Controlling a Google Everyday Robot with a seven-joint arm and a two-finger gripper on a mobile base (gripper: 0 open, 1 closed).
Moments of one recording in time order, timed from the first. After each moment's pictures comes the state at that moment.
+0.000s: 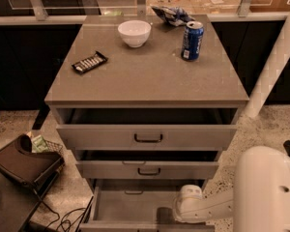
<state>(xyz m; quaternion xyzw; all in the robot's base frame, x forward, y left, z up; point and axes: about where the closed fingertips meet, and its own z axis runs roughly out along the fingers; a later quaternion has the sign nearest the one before) 0.462 -0.142 0.189 -0.72 0.69 -0.03 0.11</state>
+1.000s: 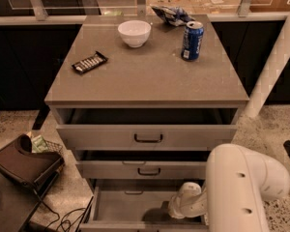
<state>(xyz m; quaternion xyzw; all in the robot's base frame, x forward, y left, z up) 0.486 -0.136 0.136 -0.72 0.68 0.01 0.13</state>
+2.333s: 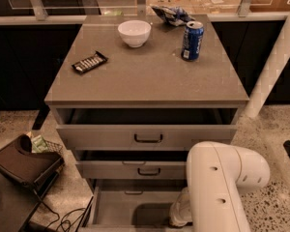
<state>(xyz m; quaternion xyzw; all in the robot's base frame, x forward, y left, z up) 0.455 -0.136 0.106 -0.72 0.68 0.05 0.09</state>
